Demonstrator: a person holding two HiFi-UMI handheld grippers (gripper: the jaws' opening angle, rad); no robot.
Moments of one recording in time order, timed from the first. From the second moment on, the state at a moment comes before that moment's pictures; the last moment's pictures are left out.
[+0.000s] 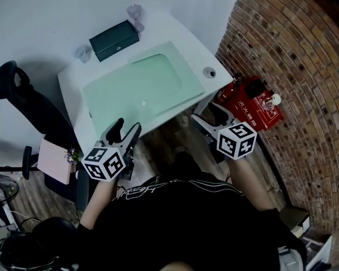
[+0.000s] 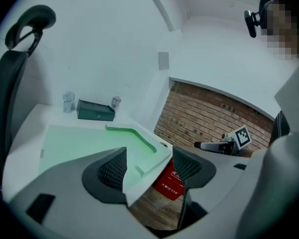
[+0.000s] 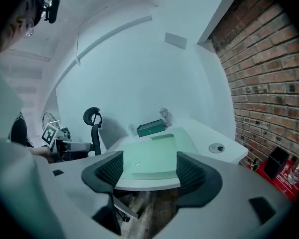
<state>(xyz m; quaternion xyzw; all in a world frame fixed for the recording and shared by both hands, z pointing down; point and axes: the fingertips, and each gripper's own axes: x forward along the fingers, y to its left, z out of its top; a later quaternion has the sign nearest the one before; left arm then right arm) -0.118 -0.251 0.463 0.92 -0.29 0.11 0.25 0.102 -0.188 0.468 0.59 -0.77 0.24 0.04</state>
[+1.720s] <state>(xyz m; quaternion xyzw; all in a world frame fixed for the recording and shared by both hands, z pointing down) -0.232 -0.275 0.530 0.76 -0.56 0.09 0.33 0.160 -0.368 0.608 0.52 -0.76 0.23 0.30</state>
